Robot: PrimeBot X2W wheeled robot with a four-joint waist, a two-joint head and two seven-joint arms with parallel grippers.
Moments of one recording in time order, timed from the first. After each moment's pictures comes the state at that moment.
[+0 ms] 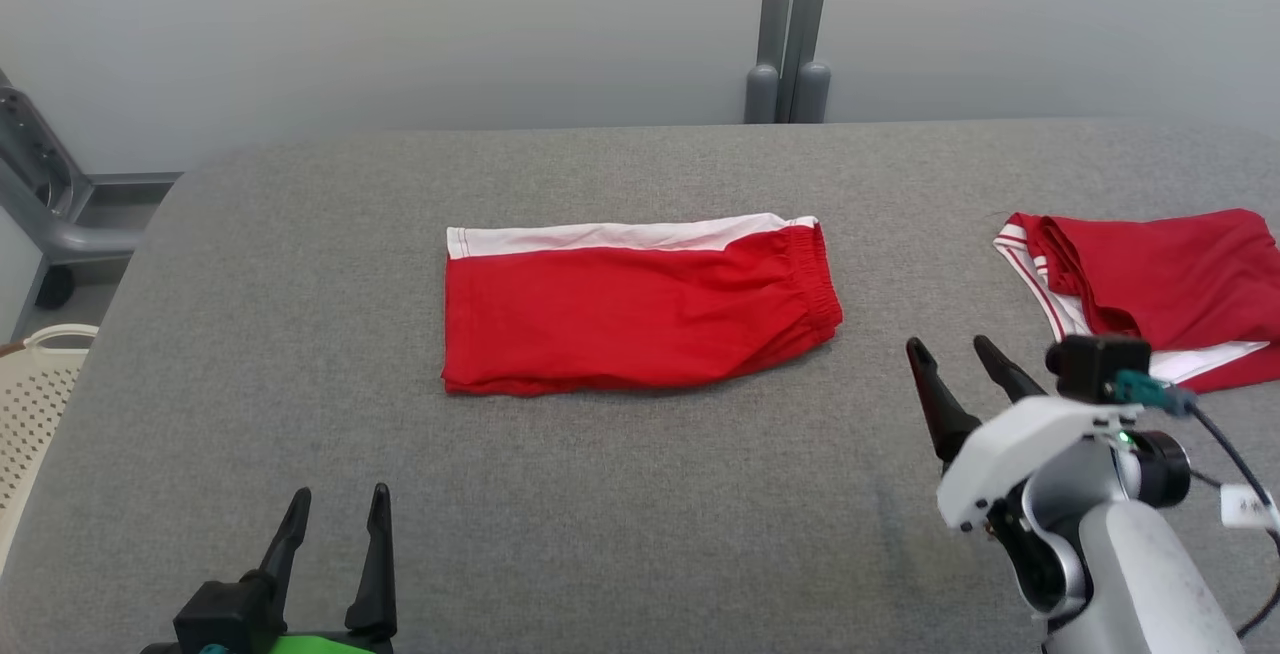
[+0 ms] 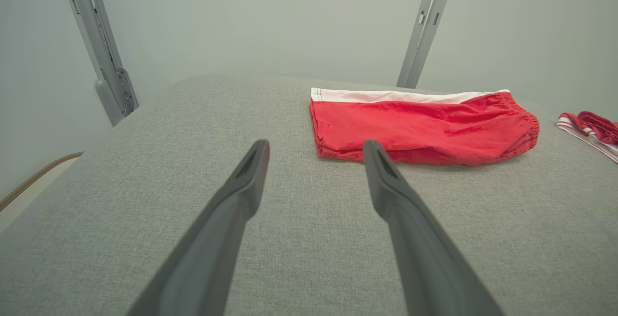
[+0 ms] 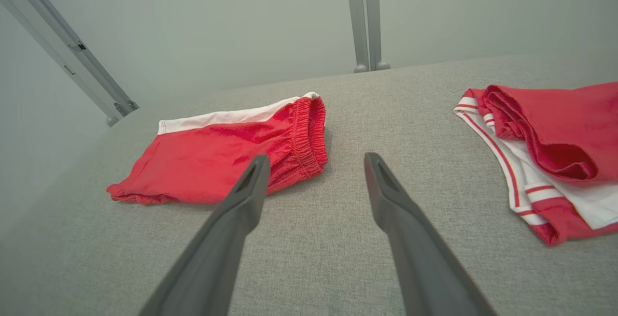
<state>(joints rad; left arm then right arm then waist) 0.09 0.25 -0.25 0.15 -0.43 0.05 -0.26 -0.17 -0.05 0.03 0.20 0.29 0.13 0.14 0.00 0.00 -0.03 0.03</state>
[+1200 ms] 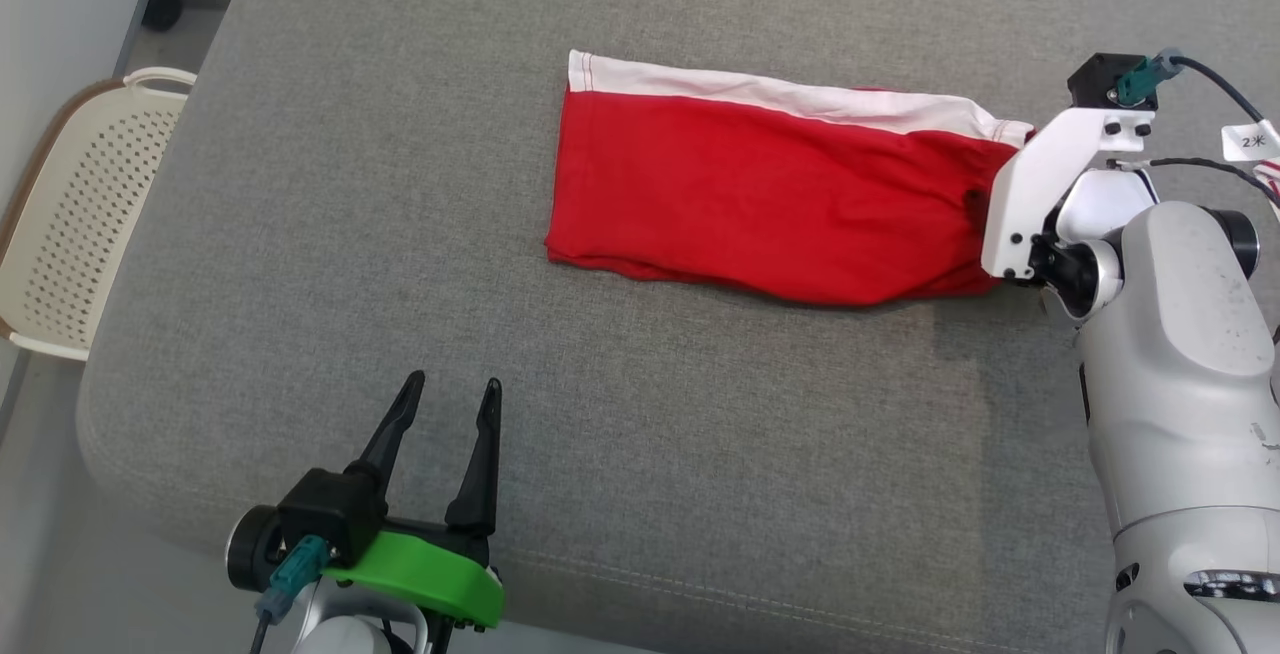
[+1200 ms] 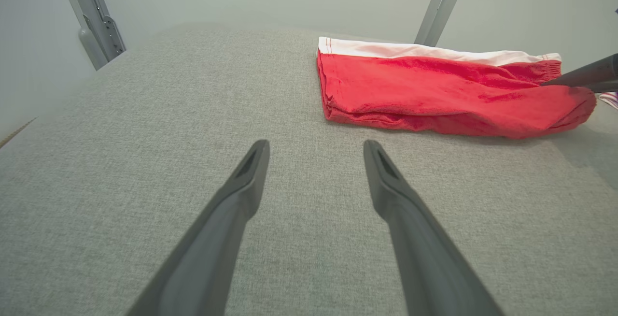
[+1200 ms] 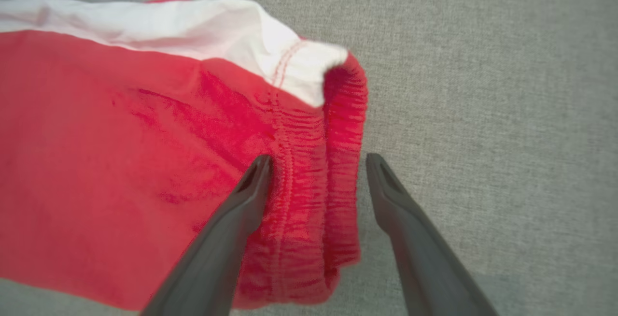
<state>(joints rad) -0.11 0.16 -0.35 0.21 -0.37 -0.02 -0.26 -0.83 -0.05 -0.24 0.73 -0.04 0.13 0.65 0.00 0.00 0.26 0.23</state>
